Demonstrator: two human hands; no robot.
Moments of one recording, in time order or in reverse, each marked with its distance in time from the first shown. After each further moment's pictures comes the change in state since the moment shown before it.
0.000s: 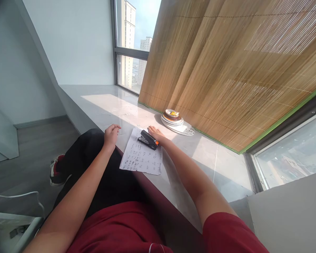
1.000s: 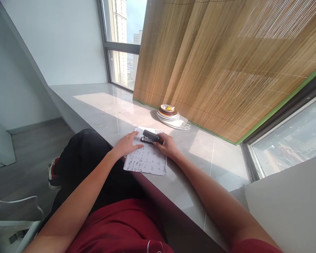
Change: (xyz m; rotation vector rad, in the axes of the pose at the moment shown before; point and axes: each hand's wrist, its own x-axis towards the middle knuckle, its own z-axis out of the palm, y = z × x) left_hand -0.061 0.033 0.037 0.567 -0.788 0.352; right_hand -0.133 -0.007 0.000 0.348 0.524 -0.040
